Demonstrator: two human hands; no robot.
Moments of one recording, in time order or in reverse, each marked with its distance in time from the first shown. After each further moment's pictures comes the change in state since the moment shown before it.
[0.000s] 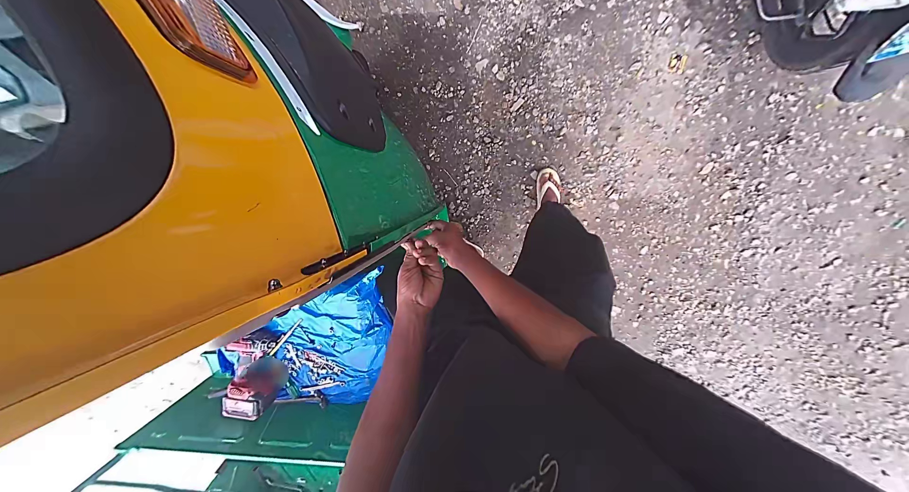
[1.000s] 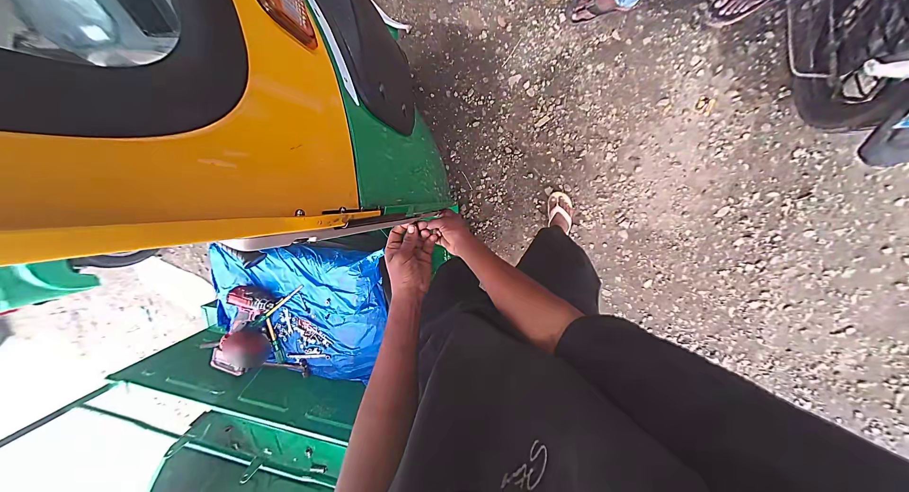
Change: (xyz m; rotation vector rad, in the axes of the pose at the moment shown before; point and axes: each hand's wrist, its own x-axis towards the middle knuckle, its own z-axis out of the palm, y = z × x) left_hand -0.019 -0.003 0.001 0.567 -0.003 0.521; right_hand 0.001 -0.015 0.009 0.208 -0.069 0.109
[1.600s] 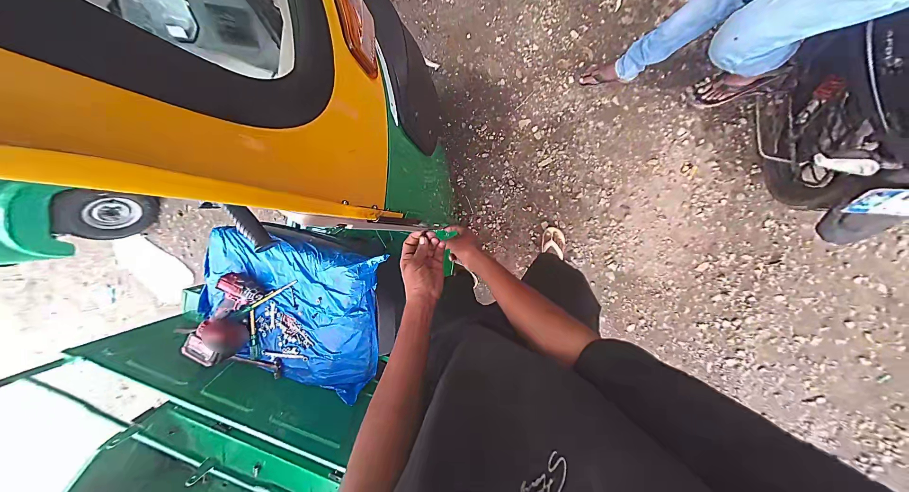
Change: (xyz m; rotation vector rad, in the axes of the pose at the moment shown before) left_hand -0.008 -0.022 0.016 -0.230 0.102 0.064; right_hand -0.047 -0.030 -0.022 -0.650 0.028 -0.055
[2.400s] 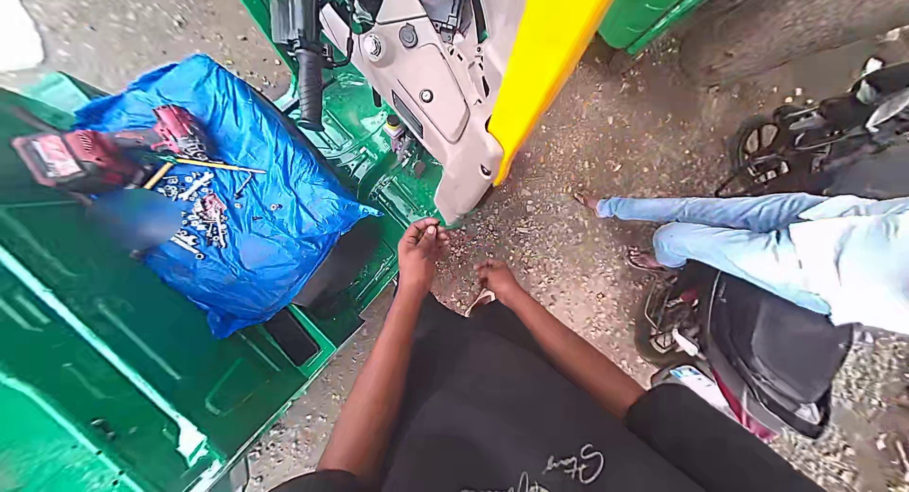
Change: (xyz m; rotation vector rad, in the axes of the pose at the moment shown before) left_hand -0.040 0.015 -0.028 -0.027 0.032 0.257; right_hand -0.061 -0.006 -0.082 -0.384 -0.078 -0.062
